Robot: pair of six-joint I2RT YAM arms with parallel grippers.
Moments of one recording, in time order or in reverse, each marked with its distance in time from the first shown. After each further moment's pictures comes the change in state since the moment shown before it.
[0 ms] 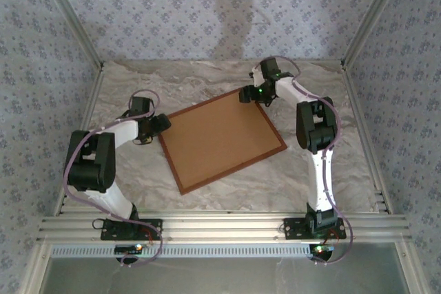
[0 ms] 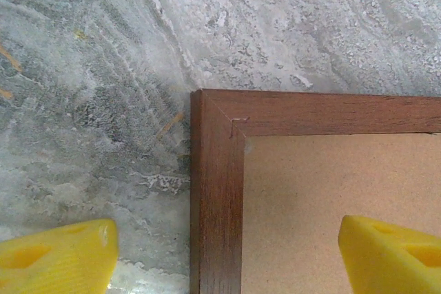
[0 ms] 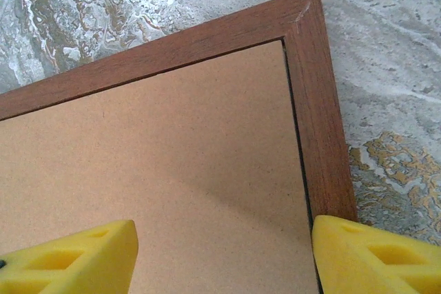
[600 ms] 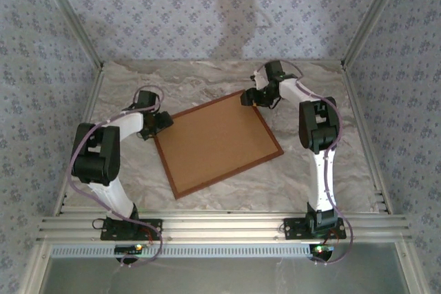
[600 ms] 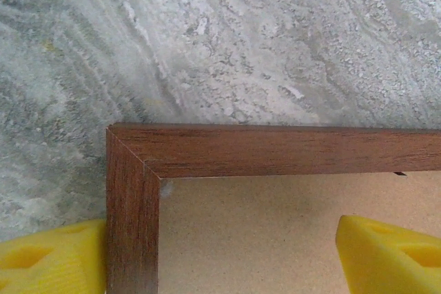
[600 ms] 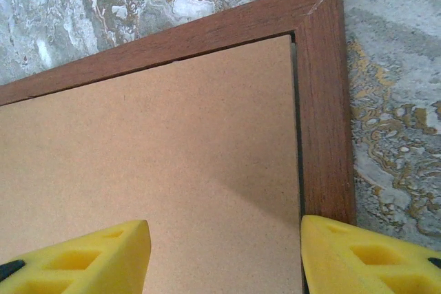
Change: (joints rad) left arm -0.048 0.087 0.131 -0.118 -0.051 -0.026; right arm -0.031 -0.014 -0.055 -0.006 -0.181 -0.041
